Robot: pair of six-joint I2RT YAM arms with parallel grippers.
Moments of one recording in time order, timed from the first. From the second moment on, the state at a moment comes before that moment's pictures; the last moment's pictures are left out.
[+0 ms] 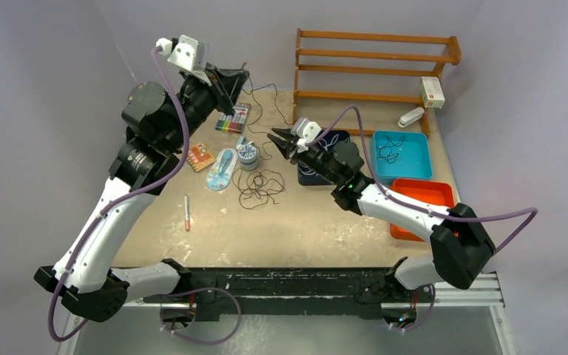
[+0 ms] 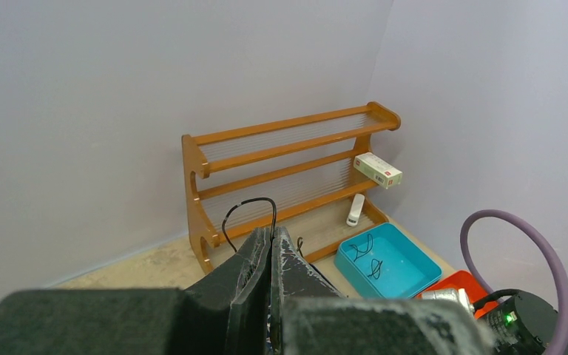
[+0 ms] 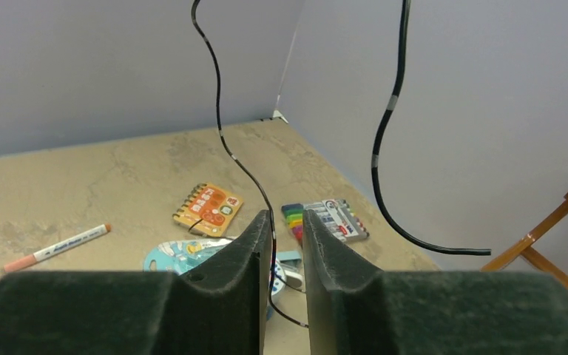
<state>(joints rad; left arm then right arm) -0.56 1.18 1.59 -0.19 0.04 -0.15 0.76 1.42 0.89 0.76 -0.21 -0.21</state>
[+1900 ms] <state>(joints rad) -0.56 1.12 1.34 -0.14 0.04 -0.25 0.76 0.97 0.84 0.45 0.60 0.00</state>
